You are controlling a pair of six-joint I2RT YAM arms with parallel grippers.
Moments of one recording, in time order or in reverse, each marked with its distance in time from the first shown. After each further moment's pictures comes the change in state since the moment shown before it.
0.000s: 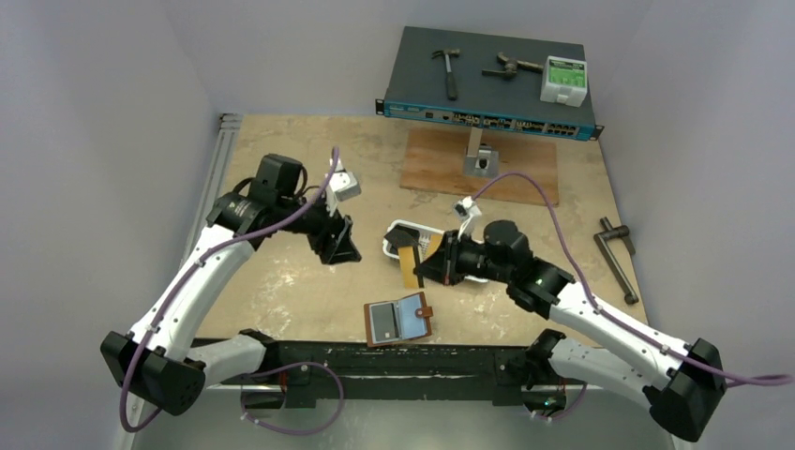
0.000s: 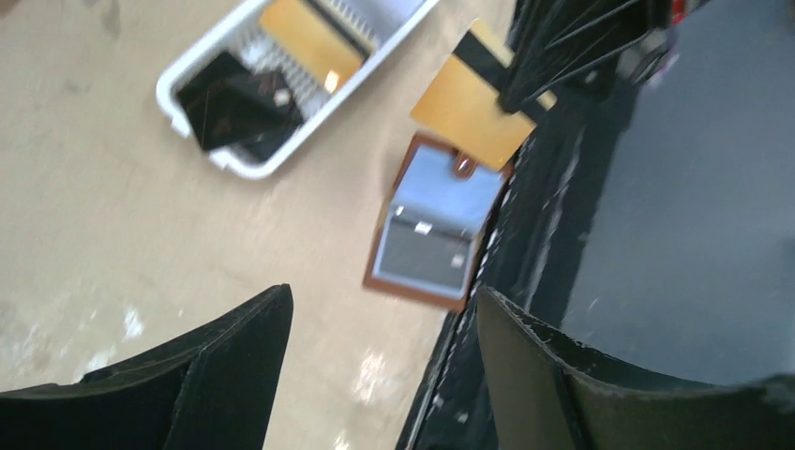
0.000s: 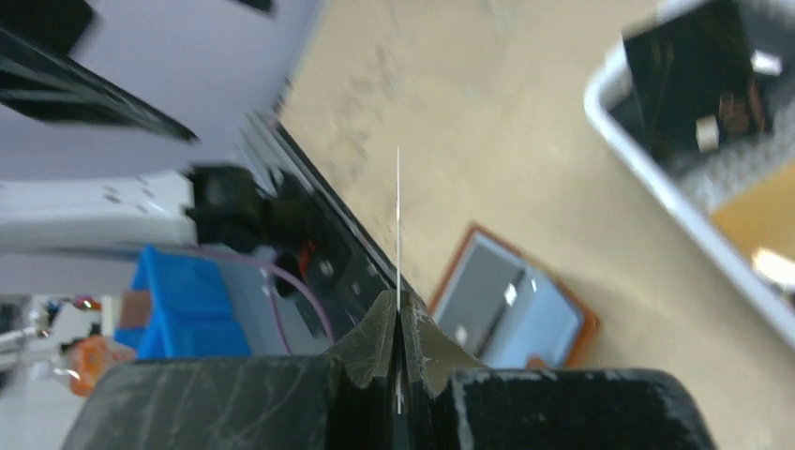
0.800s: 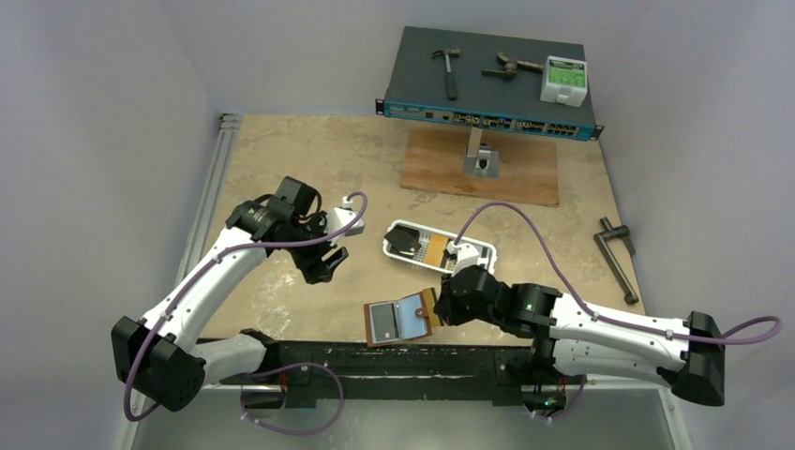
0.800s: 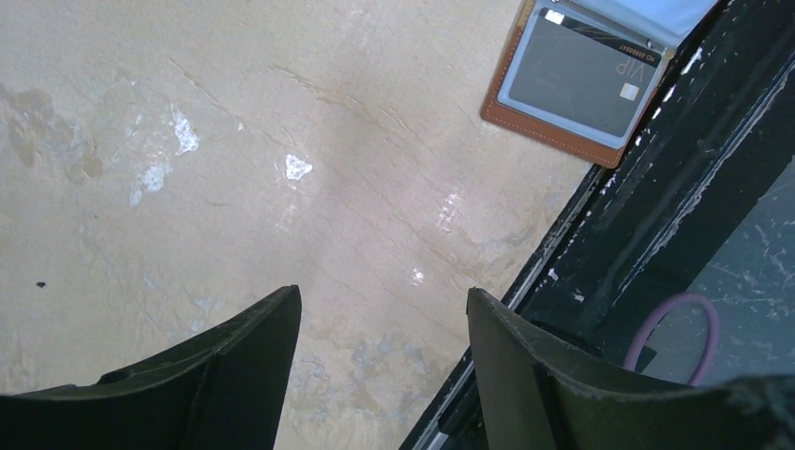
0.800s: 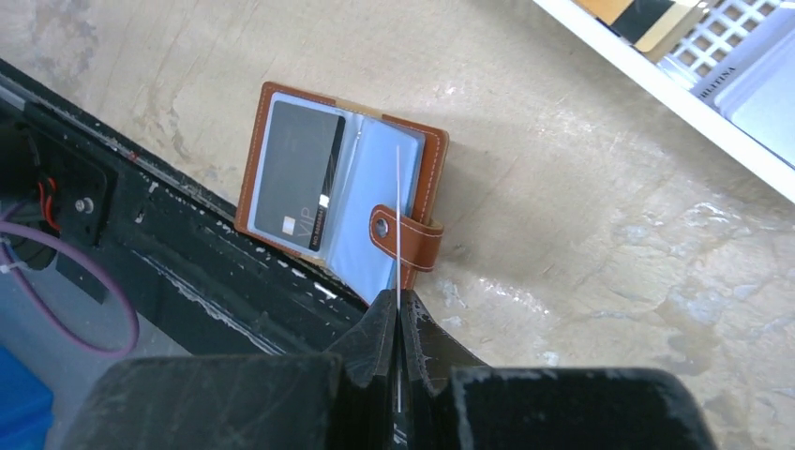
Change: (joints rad) left arm -0.043 -0.008 -0.181 -0.182 -0.478 0.305; right arm 0.436 0.007 -0.058 -0.445 0.605 0.072
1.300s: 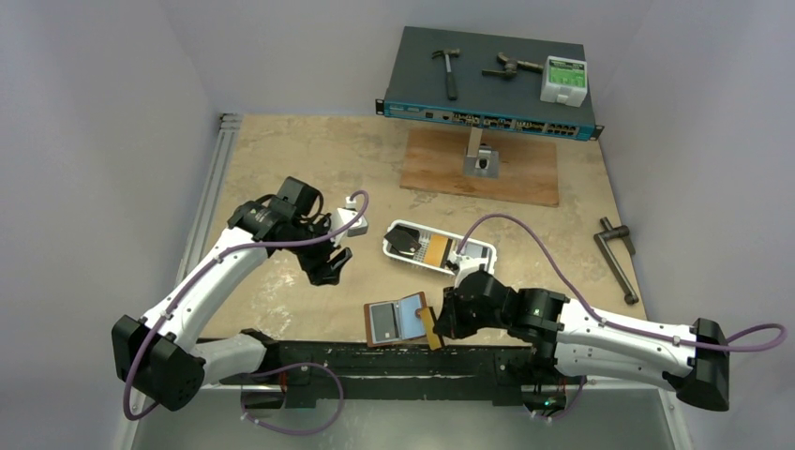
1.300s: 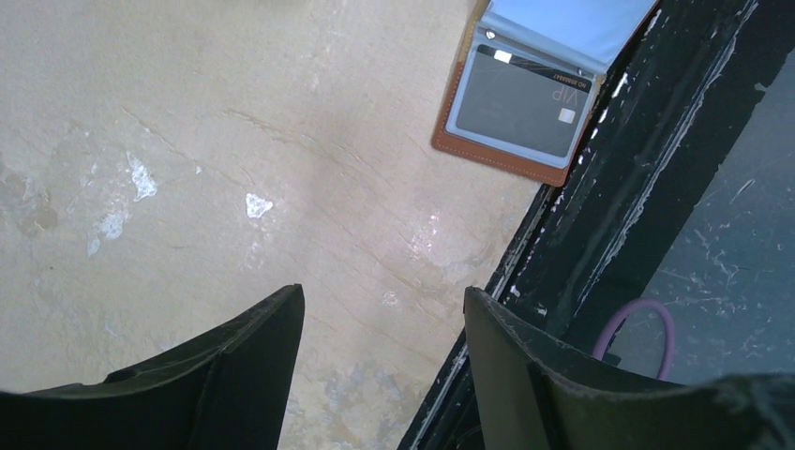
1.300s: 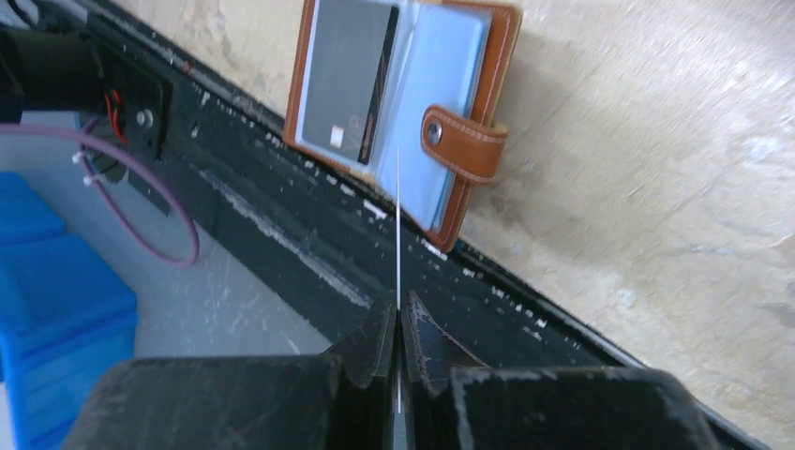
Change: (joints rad) left arm -0.011 0.003 -0.005 0.009 0.102 -0.021; right arm 0.002 -0.089 -0.054 -0.029 -0.180 0.093
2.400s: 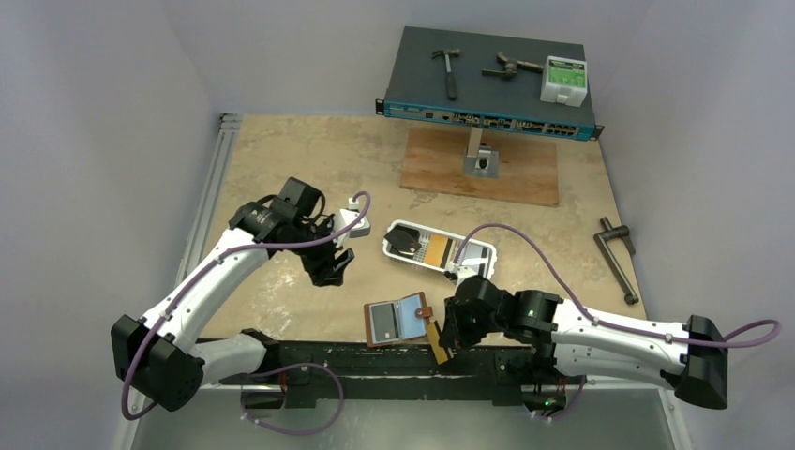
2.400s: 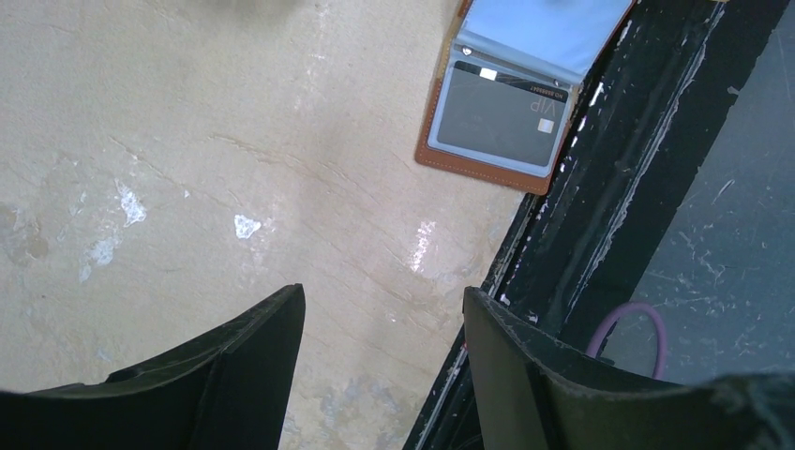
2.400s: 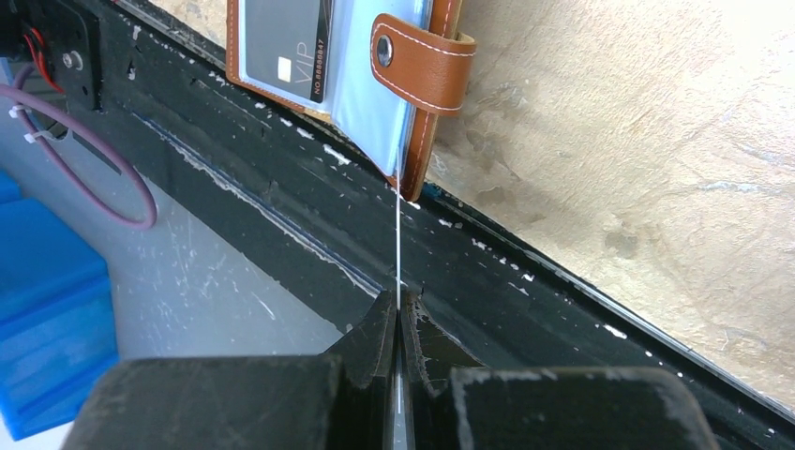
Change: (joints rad) left arm -0.021 -0.001 0.000 0.017 0.044 0.006; right arm 0.000 0.028 -0.039 -0.053 -0.101 0.032
